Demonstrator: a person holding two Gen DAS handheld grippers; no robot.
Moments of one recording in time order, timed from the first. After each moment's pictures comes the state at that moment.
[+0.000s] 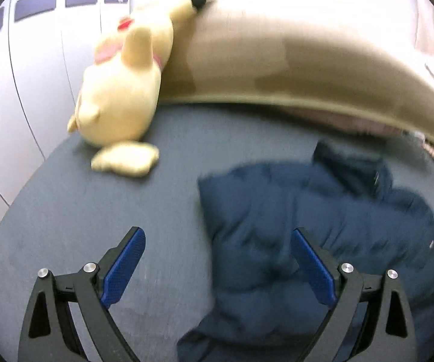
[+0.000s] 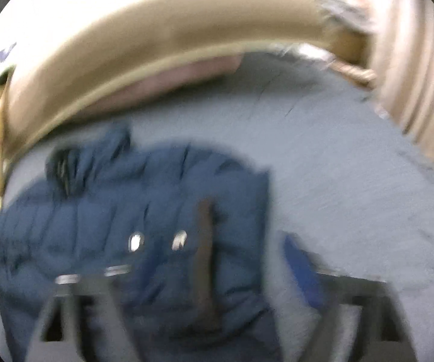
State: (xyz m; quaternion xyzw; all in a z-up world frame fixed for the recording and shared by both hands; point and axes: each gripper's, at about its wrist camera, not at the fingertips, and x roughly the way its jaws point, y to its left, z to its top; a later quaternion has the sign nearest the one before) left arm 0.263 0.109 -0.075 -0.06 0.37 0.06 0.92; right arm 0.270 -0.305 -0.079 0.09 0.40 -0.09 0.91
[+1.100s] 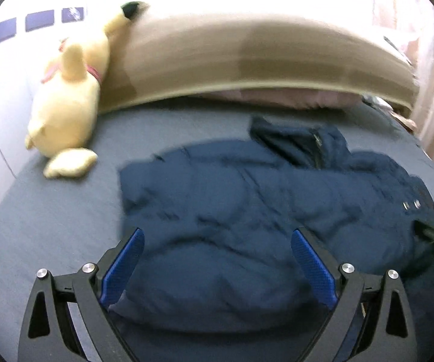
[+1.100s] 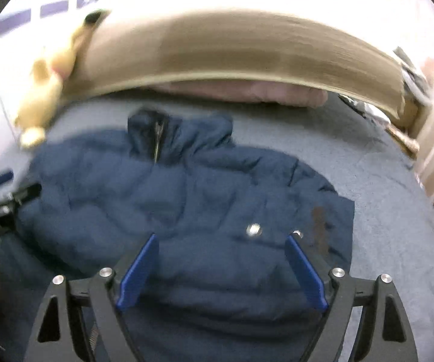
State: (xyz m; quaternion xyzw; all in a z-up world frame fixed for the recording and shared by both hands) left arm 0.260 0.019 -0.119 0.00 0.39 -0.02 0.92; right arm 0.251 -0.205 -0.103 -0.07 0.40 0.03 0.91
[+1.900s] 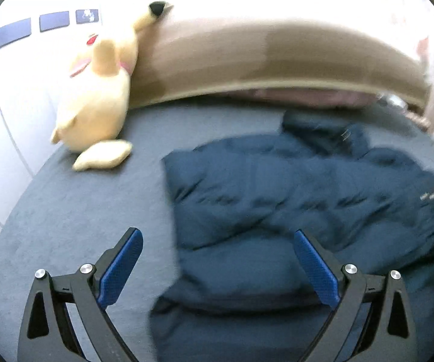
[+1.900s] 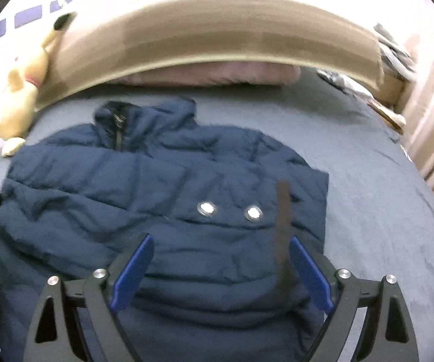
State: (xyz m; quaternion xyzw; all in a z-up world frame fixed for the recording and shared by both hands) left arm 0.255 0.064 -0.126 0.01 0.39 0.04 0.92; right arm 0.254 -0.250 -0.112 -0.03 0.43 -0.01 0.90
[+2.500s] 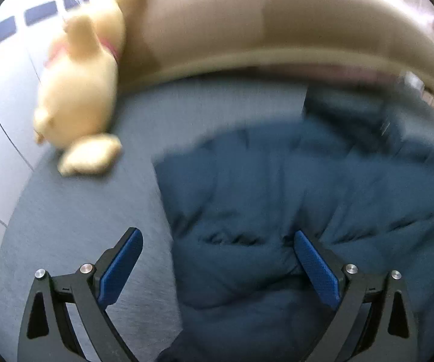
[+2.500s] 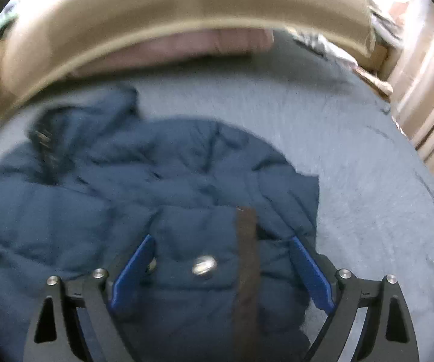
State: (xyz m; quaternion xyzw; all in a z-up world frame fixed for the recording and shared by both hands) left arm 0.334 0.061 -0.152 0.03 0.46 0.04 0.88; right arm 0.332 -0.291 -0.134 0.01 0.50 -0.07 0.86
